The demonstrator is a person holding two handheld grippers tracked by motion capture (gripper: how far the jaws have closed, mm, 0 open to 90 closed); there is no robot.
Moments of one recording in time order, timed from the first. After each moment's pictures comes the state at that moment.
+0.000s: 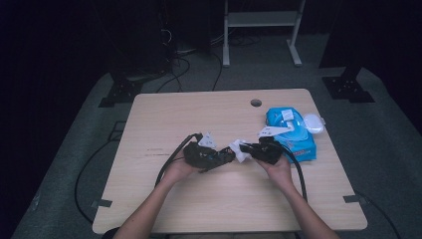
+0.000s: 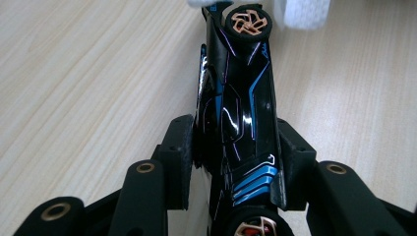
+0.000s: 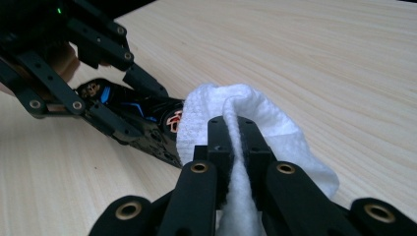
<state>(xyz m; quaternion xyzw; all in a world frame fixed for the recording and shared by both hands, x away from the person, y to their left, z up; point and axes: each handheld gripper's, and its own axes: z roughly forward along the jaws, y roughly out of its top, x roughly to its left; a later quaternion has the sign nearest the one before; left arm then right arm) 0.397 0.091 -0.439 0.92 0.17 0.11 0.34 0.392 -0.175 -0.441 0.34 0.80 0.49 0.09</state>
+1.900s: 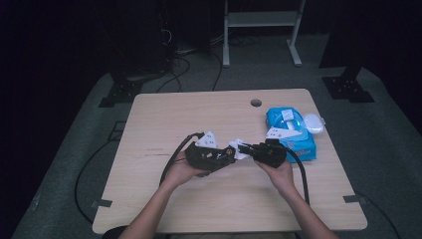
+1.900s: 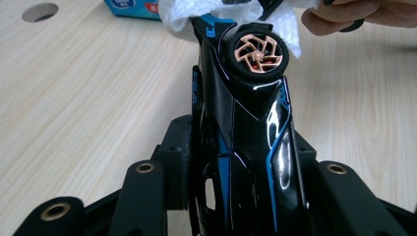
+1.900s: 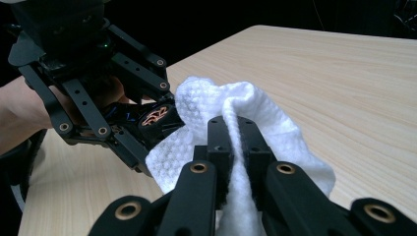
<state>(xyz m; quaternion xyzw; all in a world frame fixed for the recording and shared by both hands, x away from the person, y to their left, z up) 0.374 0.083 -0.408 0.90 0.14 0.08 0.42 0.368 -0.178 -0.423 0.31 0.75 0.58 0.05</state>
